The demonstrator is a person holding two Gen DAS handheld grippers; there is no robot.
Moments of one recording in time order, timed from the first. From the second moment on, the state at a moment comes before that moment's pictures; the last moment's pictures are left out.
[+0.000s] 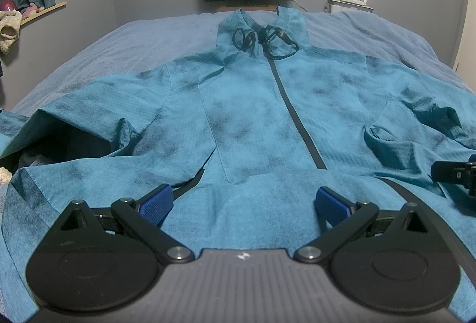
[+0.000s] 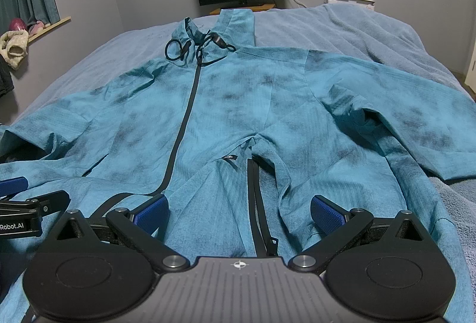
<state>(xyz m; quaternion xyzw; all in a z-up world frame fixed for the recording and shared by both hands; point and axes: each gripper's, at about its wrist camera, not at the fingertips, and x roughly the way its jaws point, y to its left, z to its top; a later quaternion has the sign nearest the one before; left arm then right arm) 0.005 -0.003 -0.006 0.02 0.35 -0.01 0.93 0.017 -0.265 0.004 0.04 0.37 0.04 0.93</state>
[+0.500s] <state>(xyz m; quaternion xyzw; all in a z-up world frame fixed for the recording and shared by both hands) 0.024 0.005 0.050 0.06 0.29 0.01 0.96 0.009 -0.275 0.040 0.04 0.29 0.01 0.96</state>
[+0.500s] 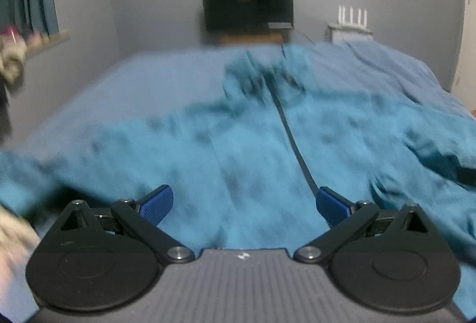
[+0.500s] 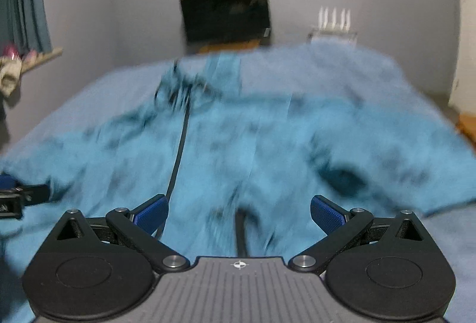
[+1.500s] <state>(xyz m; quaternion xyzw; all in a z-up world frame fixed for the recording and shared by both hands) 0.144 0.053 -0.022 -0.01 0.37 -0.03 0.93 0.039 -0.631 -0.036 0.36 0.20 -0.34 0.84</state>
